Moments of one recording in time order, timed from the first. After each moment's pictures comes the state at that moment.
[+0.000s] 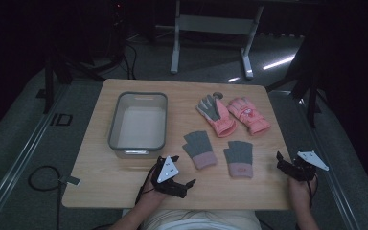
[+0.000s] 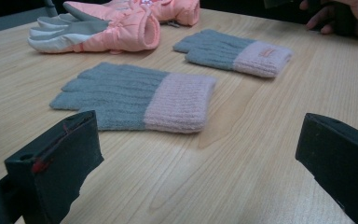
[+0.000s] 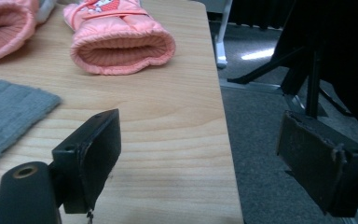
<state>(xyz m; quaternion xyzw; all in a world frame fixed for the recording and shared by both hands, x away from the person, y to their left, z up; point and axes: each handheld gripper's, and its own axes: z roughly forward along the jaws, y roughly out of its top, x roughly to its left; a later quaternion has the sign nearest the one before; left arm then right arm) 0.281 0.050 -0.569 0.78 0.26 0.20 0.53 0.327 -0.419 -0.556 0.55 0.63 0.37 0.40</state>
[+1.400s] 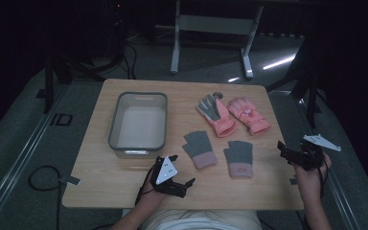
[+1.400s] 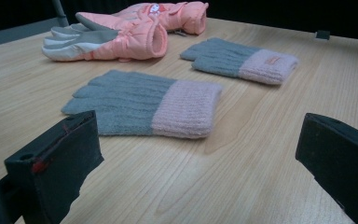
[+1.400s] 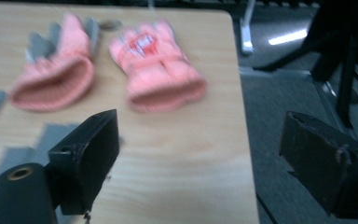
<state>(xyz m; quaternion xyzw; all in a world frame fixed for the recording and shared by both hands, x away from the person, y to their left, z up) 0.279 0.052 -0.569 0.77 0.26 0.21 0.54 0.334 -0.399 -0.472 0.56 0.66 0.38 0.33</state>
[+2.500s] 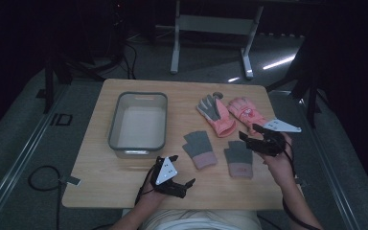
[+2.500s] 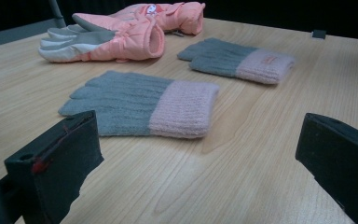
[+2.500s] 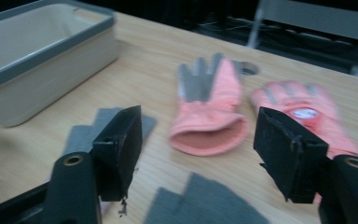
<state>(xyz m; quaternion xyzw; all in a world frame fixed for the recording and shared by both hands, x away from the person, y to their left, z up) 0.278 0.052 -0.569 0.77 0.25 0.21 0.54 0.357 -0.286 -0.448 0.40 0.76 0.45 0.26</state>
